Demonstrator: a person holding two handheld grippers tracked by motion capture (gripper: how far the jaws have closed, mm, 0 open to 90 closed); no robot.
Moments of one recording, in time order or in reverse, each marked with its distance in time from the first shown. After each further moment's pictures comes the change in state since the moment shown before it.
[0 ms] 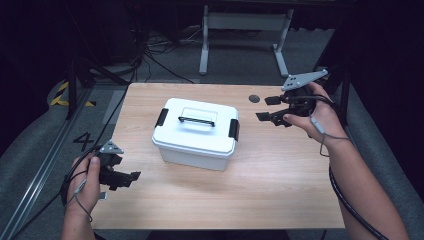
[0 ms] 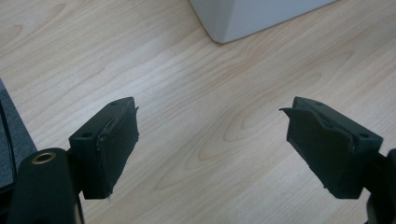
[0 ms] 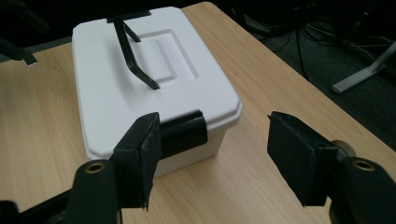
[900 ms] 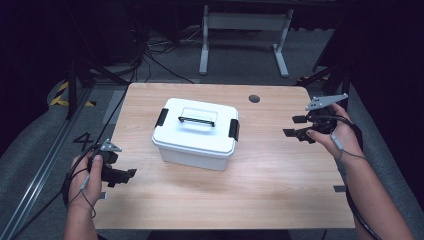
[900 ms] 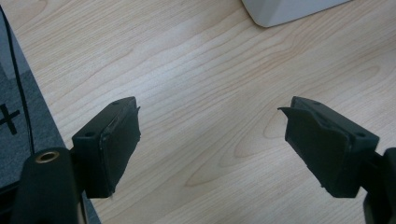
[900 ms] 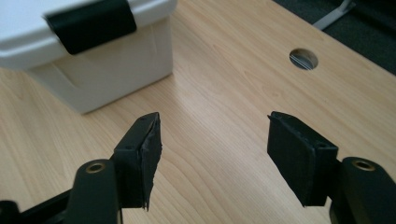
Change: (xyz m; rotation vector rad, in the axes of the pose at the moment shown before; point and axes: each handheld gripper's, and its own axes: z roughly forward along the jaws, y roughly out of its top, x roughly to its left) left arm 0.018 -0.009 0.016 0.035 0.065 -0.034; right arm -0.039 -0.098 -0.012 0.122 -0.107 0.112
